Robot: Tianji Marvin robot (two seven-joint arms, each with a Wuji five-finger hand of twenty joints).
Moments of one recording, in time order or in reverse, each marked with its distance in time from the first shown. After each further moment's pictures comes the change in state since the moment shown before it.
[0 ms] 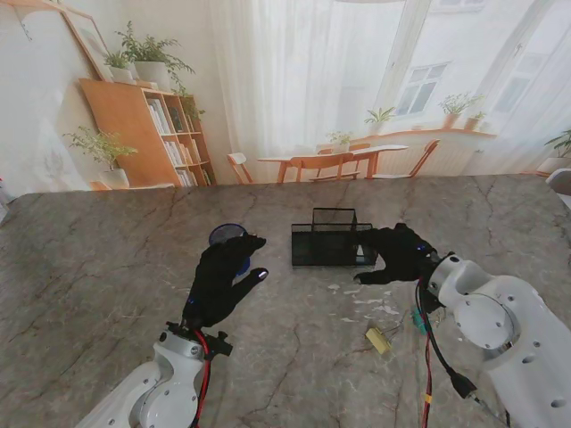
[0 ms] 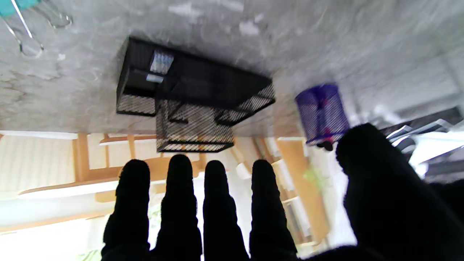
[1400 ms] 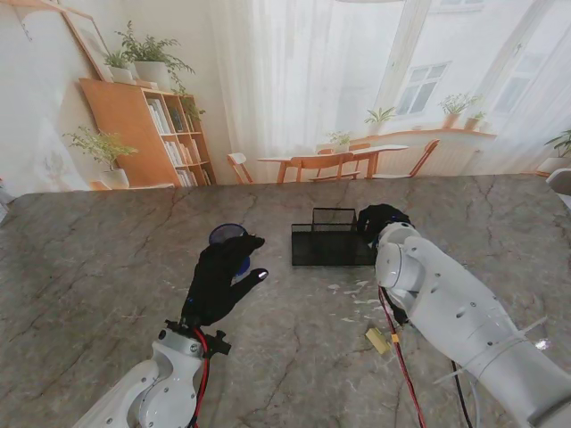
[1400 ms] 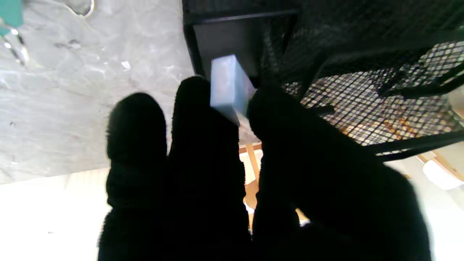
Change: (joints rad) left arm 0.002 0.002 -0.010 -0.011 -0.003 0.030 -0.035; right arm 0.518 -0.095 -0.571 0.500 0.235 0.837 -0.251; left_hand -0.006 -0.040 0.011 0.000 0.000 0.000 0.000 0.000 -0.001 0.000 0.000 0.000 0.000 0.000 0.000 0.000 0.000 -0.001 0.000 0.000; right_hand 0.382 -0.370 0.347 -0.134 0.465 -0.153 0.632 -0.258 0.655 -0.058 0.244 0.118 0.785 -0.112 0.359 -0.024 0.974 -0.136 0.266 -0.216
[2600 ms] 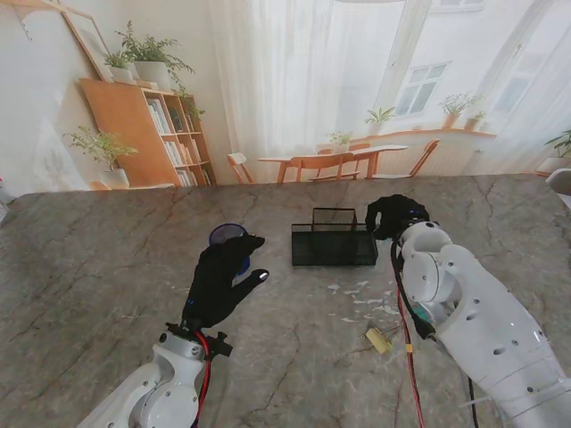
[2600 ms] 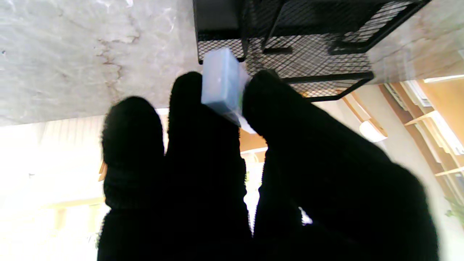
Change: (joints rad) left arm 0.011 -0.001 0.008 -0.014 0.013 0.013 0.025; right arm -0.231 0.055 0.275 -0.318 -0.201 -0.172 0.083; left_hand 0.000 0.000 0.000 0.000 -0.016 0.000 -0.001 -0.001 0.000 0.000 0.000 0.000 0.000 0.000 0.000 0.000 0.000 0.000 0.000 0.000; right_hand 0.018 -0.102 0.043 -0.003 0.140 -0.052 0.002 -0.013 0.108 -0.001 -0.001 -0.014 0.054 0.015 0.026 0.000 0.015 0.019 0.022 0.060
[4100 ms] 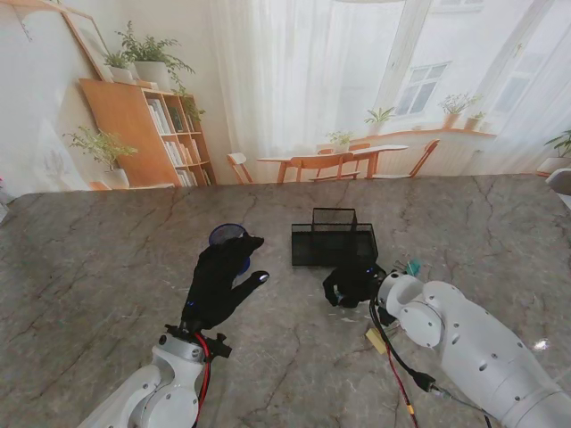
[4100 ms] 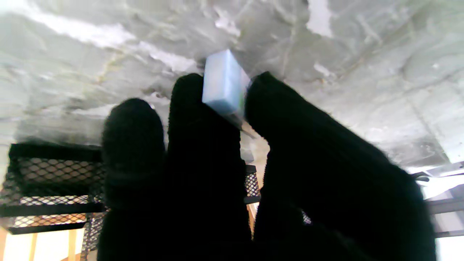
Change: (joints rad) left arm 0.010 0.005 0.001 -0.012 0.024 0.020 0.007; right arm 0.021 0.044 -0.212 0.234 -0.014 -0.578 -0.034; left_hand 0.000 0.000 0.000 0.000 -0.017 0.000 -0.013 -0.013 0.000 0.000 0.000 0.000 -0.010 0.000 -0.001 -0.004 0.000 0.000 0.000 0.000; right_hand -0.003 0.021 -0.018 0.001 -0.014 -0.026 -0.012 0.022 -0.022 0.000 0.072 0.073 -0.006 -0.001 0.001 -0.005 -0.004 0.000 0.000 0.024
